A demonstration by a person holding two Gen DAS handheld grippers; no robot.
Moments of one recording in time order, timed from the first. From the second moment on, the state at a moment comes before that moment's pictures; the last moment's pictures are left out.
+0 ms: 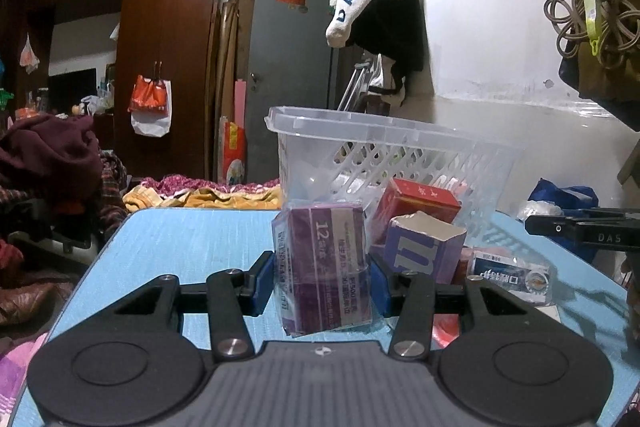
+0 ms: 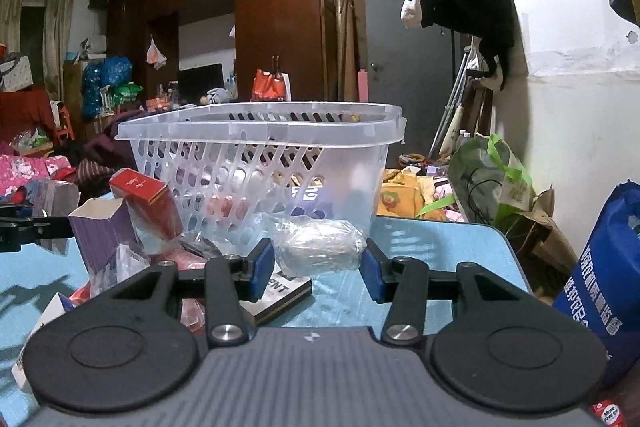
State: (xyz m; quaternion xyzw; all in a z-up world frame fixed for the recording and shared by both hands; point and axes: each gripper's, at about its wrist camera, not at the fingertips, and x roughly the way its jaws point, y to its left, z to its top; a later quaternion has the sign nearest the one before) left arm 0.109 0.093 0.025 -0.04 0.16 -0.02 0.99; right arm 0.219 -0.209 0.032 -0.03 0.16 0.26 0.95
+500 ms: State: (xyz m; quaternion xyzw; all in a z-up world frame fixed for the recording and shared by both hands) left arm 0.095 0.090 0.026 -0.03 0.10 -0.02 0.99; right arm 0.210 -0.210 0.032 -0.03 0.13 0.26 0.96
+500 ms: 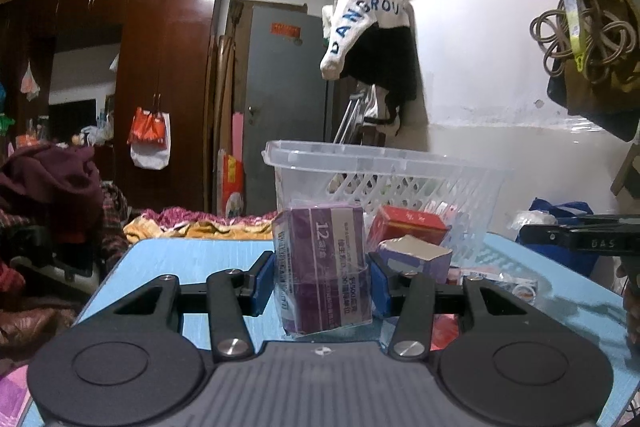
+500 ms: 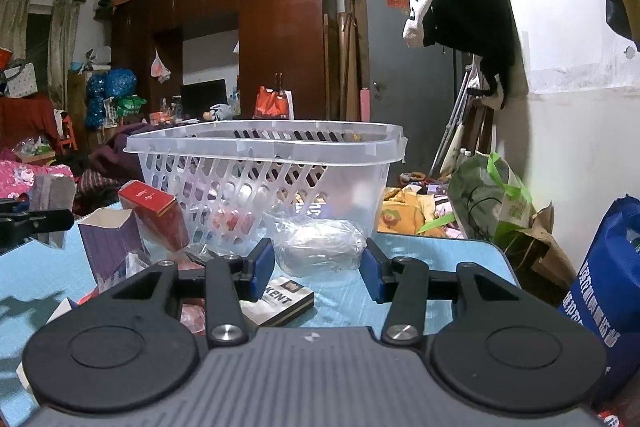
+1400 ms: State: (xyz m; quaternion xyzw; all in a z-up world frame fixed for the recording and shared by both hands) left arm 0.199 0.068 0.109 -0.06 0.14 -0.04 0.99; right arm 0.239 -0.162 0.114 -0.05 0.12 0.26 0.96
